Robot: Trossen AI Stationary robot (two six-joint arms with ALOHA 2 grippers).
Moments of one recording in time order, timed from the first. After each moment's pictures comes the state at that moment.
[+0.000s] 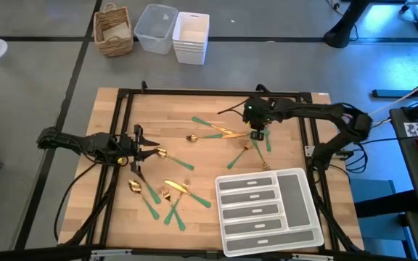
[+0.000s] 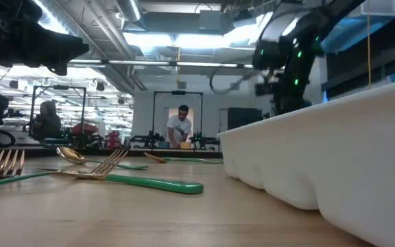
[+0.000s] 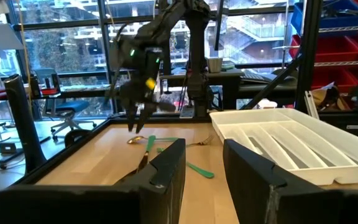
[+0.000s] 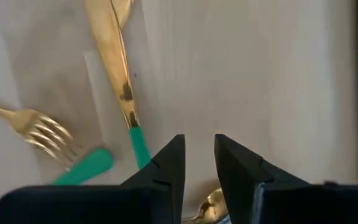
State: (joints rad) left arm -0.20 0.04 0.01 0.11 -0.30 0.08; right arm -0.49 1.57 0.98 -0.63 0.08 -0.38
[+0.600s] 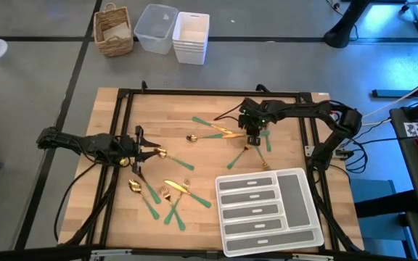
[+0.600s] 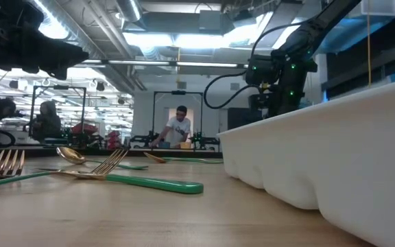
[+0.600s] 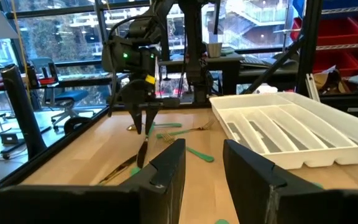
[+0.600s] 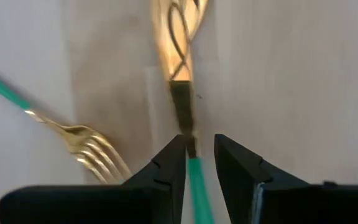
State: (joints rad) left arm -0.20 0.04 0.01 0.05 -0.30 0.08; right arm -0.48 1.67 0.98 -0.57 -0.10 -0.40
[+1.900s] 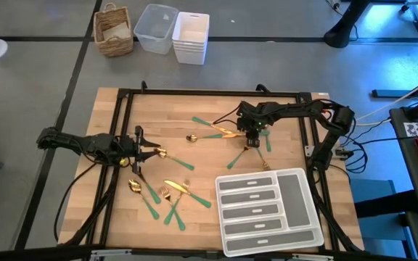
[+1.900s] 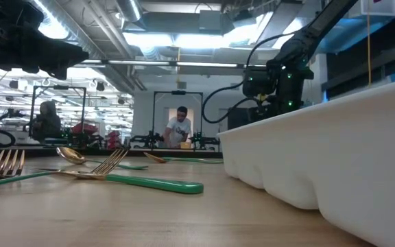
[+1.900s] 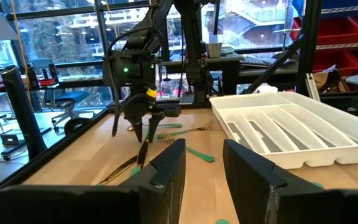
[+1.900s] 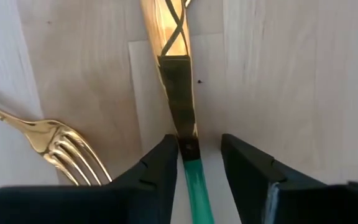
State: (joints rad) left arm -0.20 0.04 0.01 0.05 -0.30 0.08; right arm -0.48 1.77 0.98 -0.57 -0.02 -0.40
